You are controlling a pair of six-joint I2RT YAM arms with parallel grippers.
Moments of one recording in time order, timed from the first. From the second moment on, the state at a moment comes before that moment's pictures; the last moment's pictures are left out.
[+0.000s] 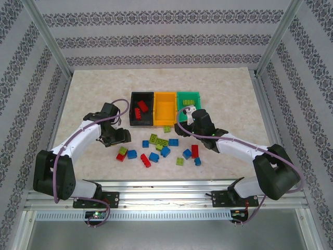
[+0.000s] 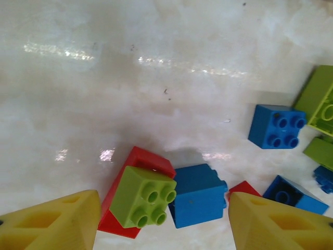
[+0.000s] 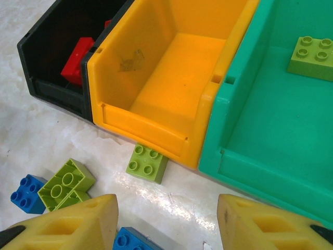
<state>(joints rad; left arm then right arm) -0.21 1.39 0.94 -0.92 0.18 -0.43 0.56 1.39 0.68 0.09 -0.09 0.29</state>
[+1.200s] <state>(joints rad) -0.33 1.47 0.88 -0.93 0.08 -0.46 0.56 1.39 0.68 0.09 -0.09 0.29</state>
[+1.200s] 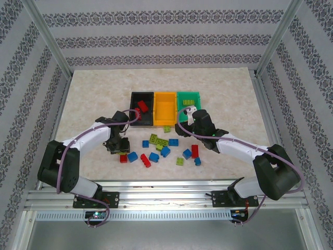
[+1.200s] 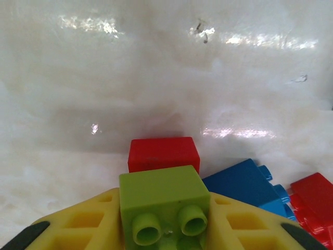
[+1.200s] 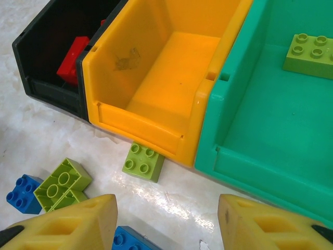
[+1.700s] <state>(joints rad) -0.43 1.50 1.21 -0.95 0.11 -0.49 0.46 1.33 0.63 0.10 -0.08 0.35</state>
